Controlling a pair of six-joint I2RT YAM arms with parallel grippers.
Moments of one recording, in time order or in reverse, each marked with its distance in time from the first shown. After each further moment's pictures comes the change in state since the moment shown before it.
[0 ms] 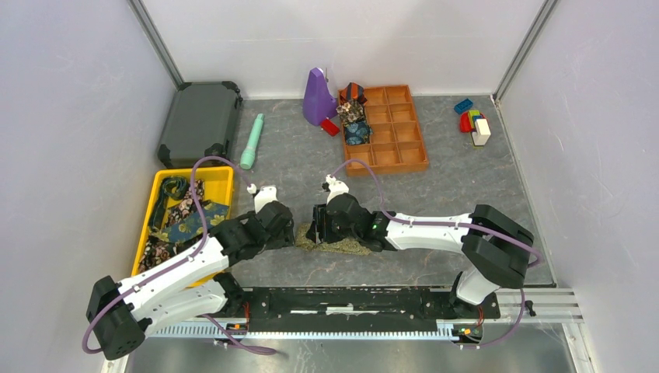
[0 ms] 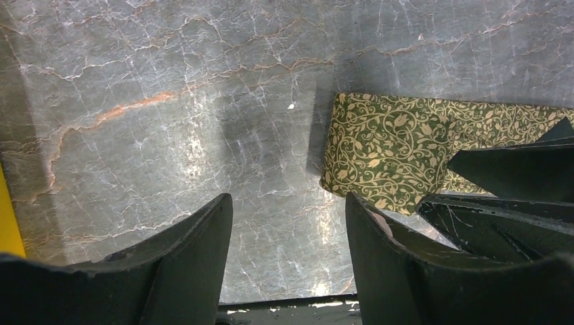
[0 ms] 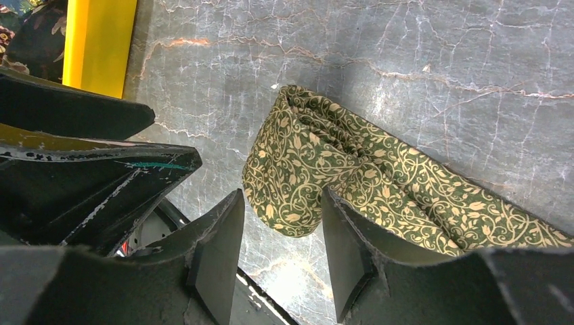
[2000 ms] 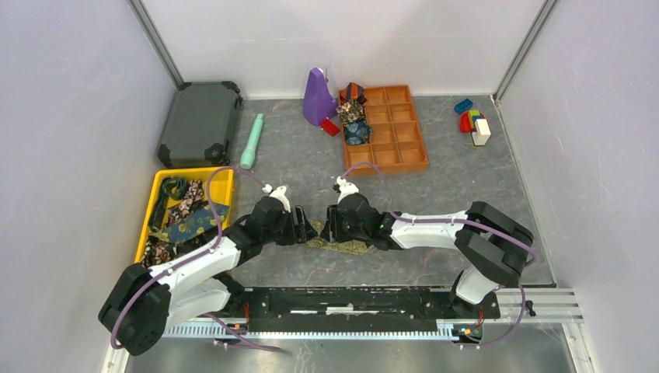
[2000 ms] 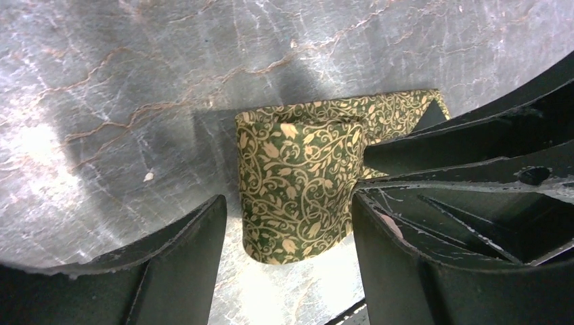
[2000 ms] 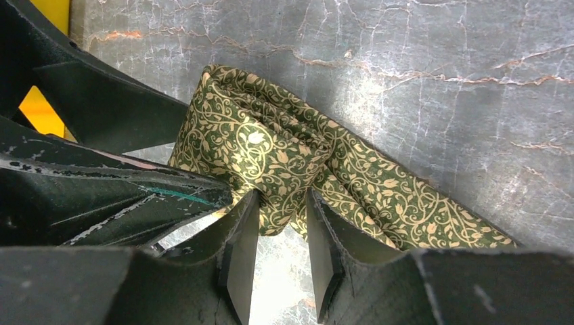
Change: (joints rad) left arm 0.214 0.128 -0.252 0.647 0.507 0.135; right arm -0.085 0.016 -0.111 0.084 -0.051 -0.042
